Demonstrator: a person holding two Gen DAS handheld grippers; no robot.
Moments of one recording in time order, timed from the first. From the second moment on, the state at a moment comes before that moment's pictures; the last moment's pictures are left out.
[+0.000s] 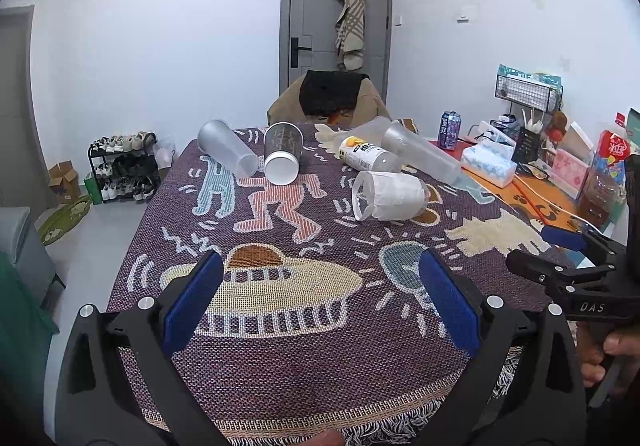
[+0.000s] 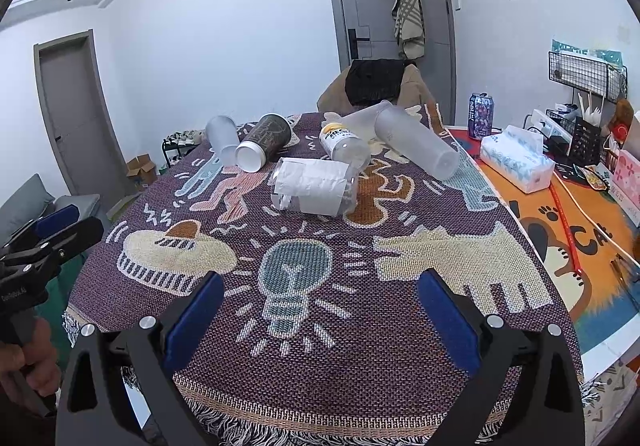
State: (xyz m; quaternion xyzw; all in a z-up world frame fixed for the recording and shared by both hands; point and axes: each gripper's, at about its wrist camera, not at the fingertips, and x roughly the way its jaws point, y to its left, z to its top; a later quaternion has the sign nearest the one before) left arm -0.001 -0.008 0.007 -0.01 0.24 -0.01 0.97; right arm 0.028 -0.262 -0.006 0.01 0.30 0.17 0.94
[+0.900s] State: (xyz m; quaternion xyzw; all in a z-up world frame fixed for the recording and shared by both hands) left arm -0.001 -0.008 0.009 -0.01 0.25 -0.01 0.97; right arm 0.028 -0.263 -0.008 0.02 0.30 0.17 0.94
